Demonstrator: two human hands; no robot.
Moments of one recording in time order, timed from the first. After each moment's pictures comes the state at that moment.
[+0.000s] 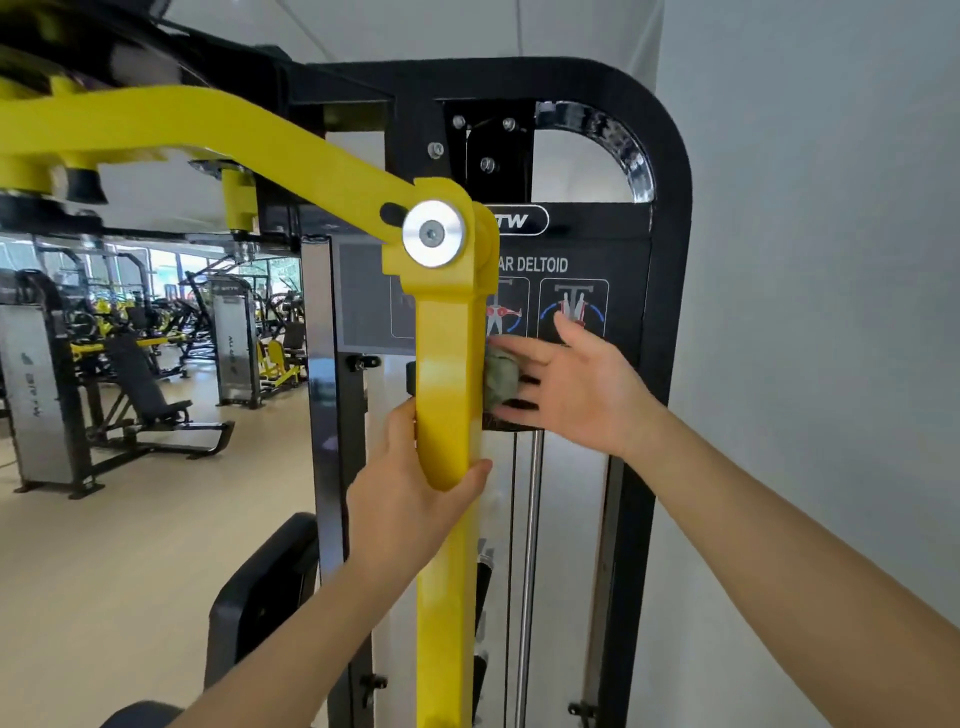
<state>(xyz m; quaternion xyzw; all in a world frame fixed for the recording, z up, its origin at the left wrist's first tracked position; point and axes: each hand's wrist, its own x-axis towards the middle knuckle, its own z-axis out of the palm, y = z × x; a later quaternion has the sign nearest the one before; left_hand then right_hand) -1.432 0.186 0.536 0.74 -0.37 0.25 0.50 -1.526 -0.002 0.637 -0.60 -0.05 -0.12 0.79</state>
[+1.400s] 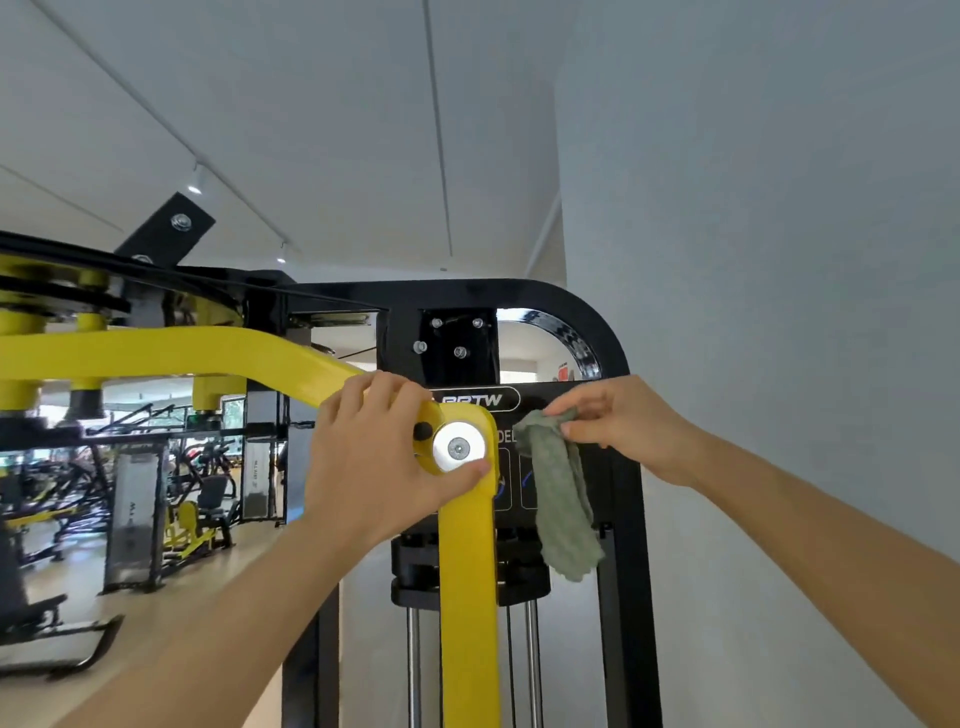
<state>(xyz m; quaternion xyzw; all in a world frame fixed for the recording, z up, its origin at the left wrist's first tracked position) -1.384 0.221 0.737 0.64 -0.47 0.53 0.29 -1.581 0.021 0.769 -0.85 0.06 -0.43 0.29</state>
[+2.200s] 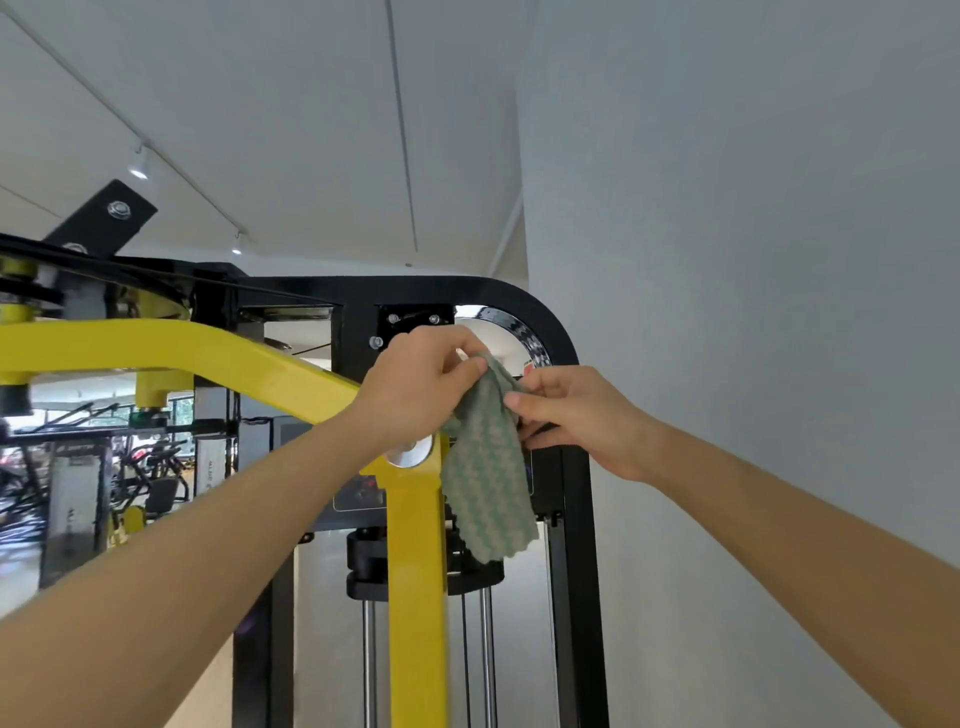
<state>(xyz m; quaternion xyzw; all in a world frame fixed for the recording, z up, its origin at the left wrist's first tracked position) -1.443 0.187 0.803 0.58 -0.64 0.26 0.42 -1.604 0.056 0.772 -0.81 0.06 -0.41 0.41</state>
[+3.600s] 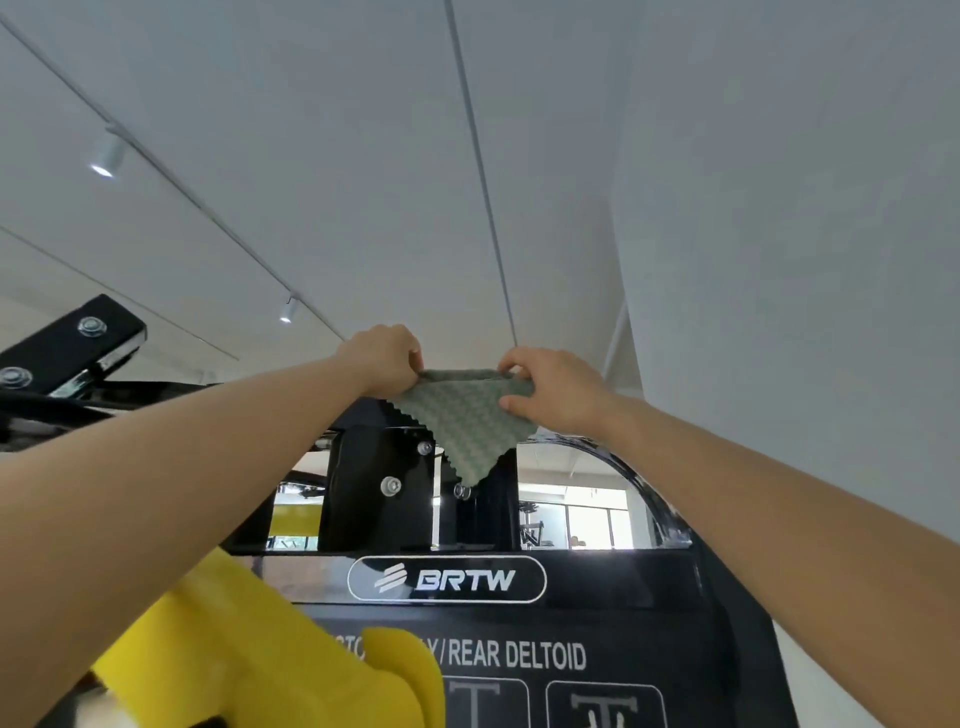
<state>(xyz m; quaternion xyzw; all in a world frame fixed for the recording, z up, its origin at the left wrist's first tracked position) -1.260 0.056 1.013 0.78 -0.40 0.43 0.21 -1.412 -0.120 0.972 -0.87 0.06 -0.49 -0.08</state>
